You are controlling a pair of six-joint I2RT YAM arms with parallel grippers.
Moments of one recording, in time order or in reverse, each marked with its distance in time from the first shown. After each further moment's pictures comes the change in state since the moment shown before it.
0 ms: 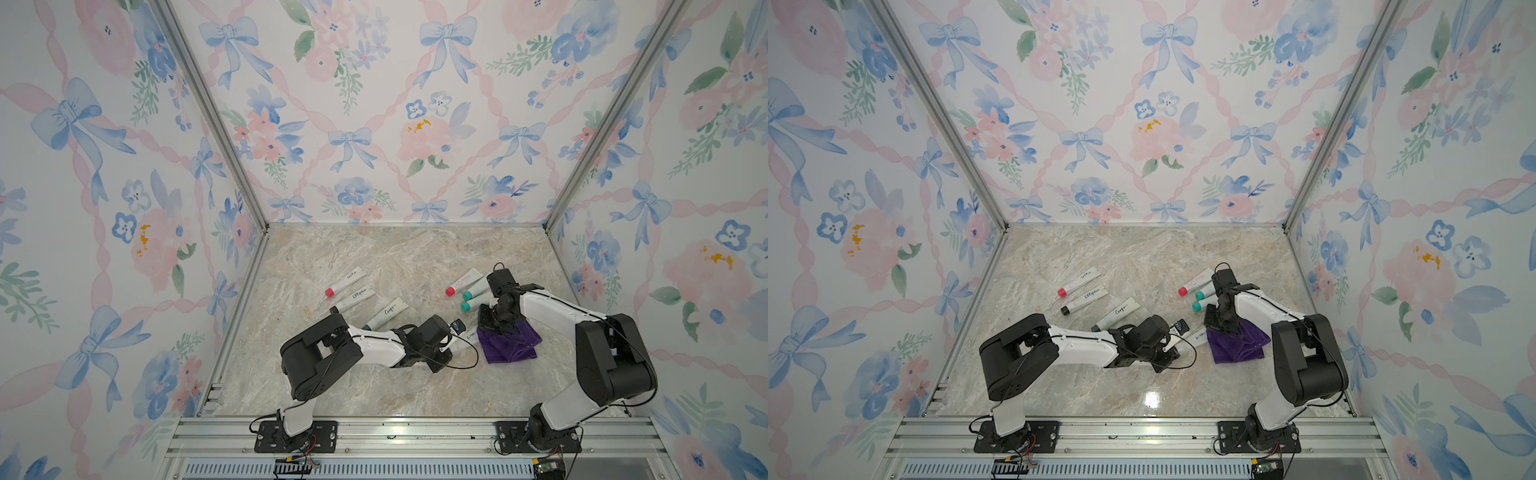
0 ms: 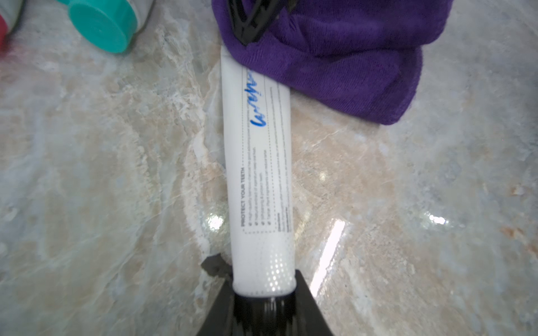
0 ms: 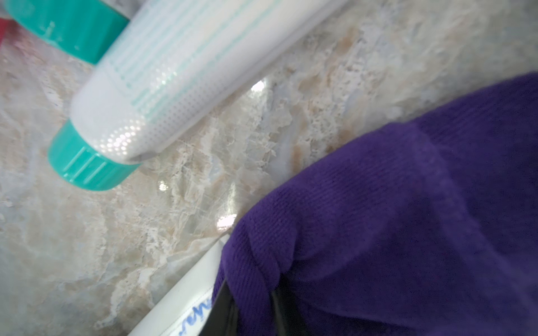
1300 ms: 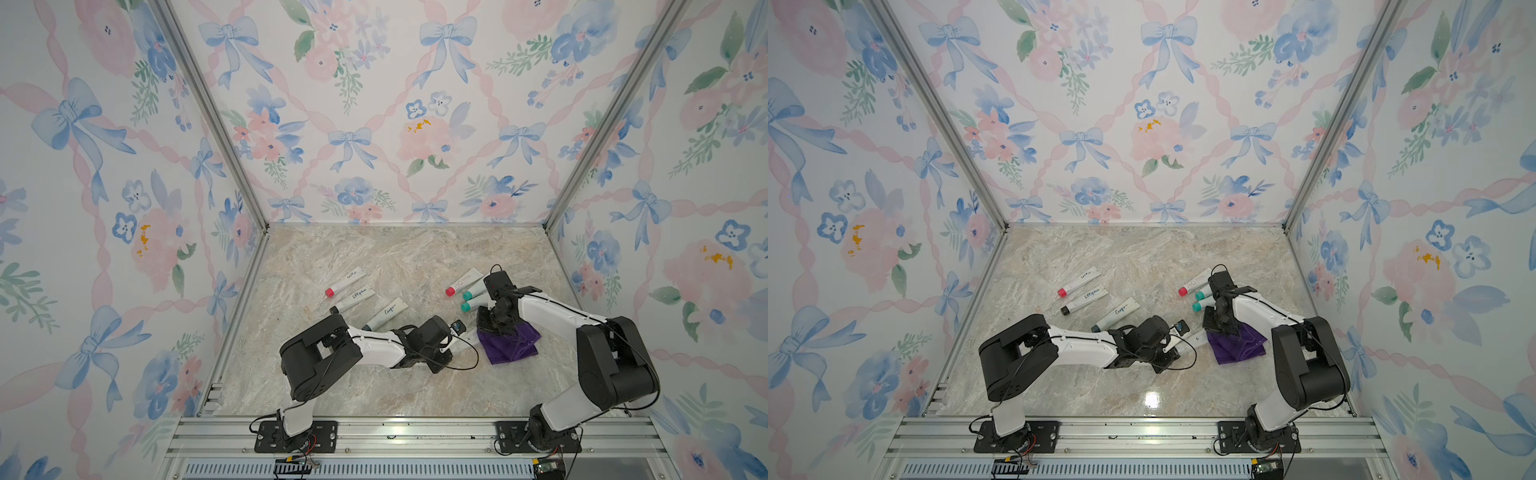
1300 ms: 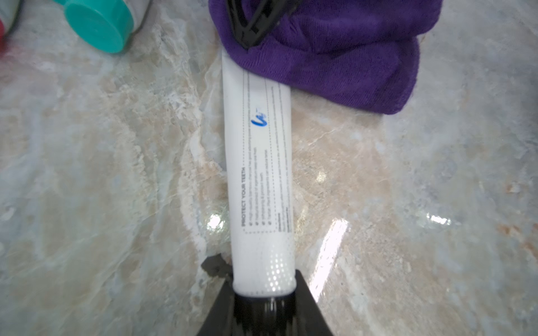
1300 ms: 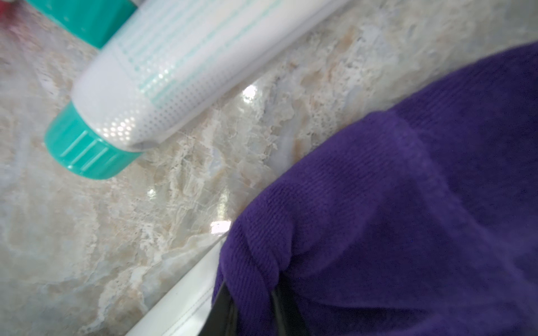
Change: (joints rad) left arm -0.005 -0.004 -0.003 0.000 -0.002 0.000; right arm 0.029 -0.023 -0.025 0.014 0.047 0.000
